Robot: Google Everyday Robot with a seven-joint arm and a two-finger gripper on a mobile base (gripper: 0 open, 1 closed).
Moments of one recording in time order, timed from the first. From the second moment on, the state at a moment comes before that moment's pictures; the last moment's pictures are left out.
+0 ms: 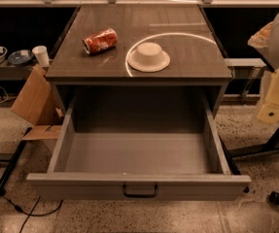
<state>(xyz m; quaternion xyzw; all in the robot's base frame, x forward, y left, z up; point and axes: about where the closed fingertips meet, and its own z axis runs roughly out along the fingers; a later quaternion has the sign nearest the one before) 0.438 -0.216 0.977 -0.60 0.78 -0.04 0.16</state>
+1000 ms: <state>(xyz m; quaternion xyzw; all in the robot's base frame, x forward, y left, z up) 0.406 -0.232 0.947 -0.58 0.80 -0.03 0.17</state>
